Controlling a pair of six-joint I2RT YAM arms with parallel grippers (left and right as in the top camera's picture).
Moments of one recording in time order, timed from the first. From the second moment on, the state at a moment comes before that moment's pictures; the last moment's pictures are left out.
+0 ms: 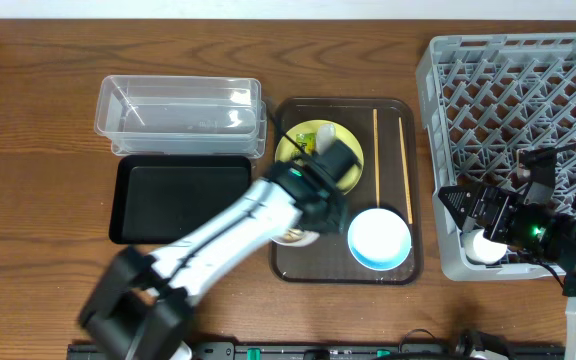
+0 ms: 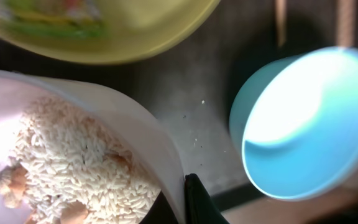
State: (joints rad) left arm -0.72 1.66 1.23 -0.86 0.20 -0.56; right arm -0.30 0.96 1.11 -1.17 -0.68 0.10
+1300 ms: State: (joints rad) left arm 0.30 1.69 0.99 -0.90 1.45 0.09; right arm -0.30 0.96 1.11 -1.17 -0.68 0.09
